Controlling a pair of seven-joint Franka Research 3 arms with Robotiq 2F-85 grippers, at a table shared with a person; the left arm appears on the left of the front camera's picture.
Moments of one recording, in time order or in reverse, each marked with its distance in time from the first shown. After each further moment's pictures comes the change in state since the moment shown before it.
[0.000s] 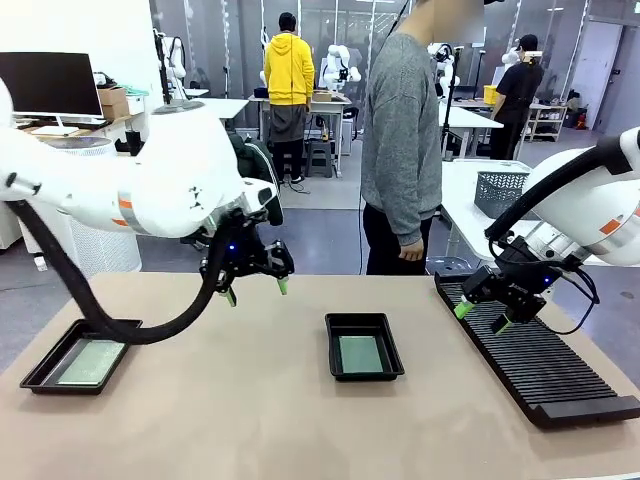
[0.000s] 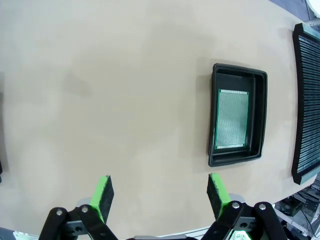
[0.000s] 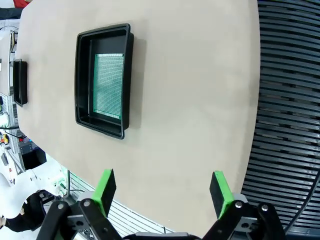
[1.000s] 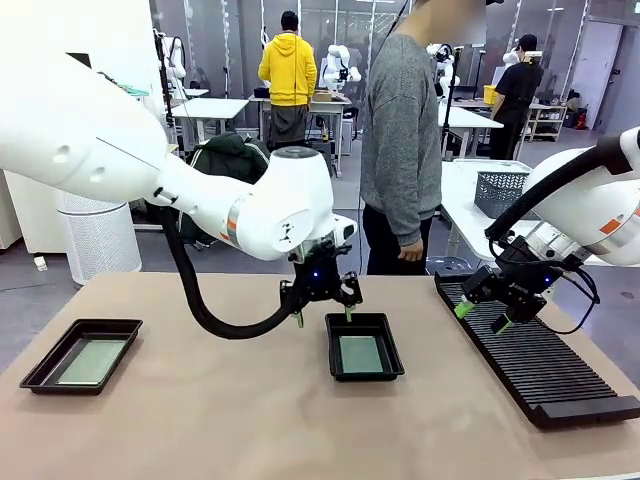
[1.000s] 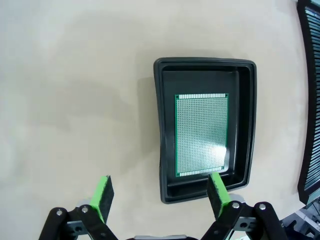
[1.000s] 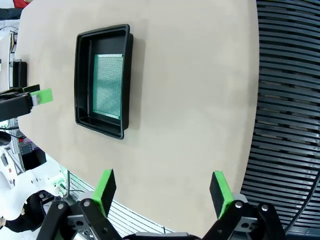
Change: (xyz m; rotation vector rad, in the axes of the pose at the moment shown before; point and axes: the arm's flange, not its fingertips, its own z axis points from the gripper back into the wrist) left arm 0.013 -0.109 -0.103 0.065 0.083 -0.080; right arm 0.000 0.000 0.001 -0.002 -0.002 -0.001
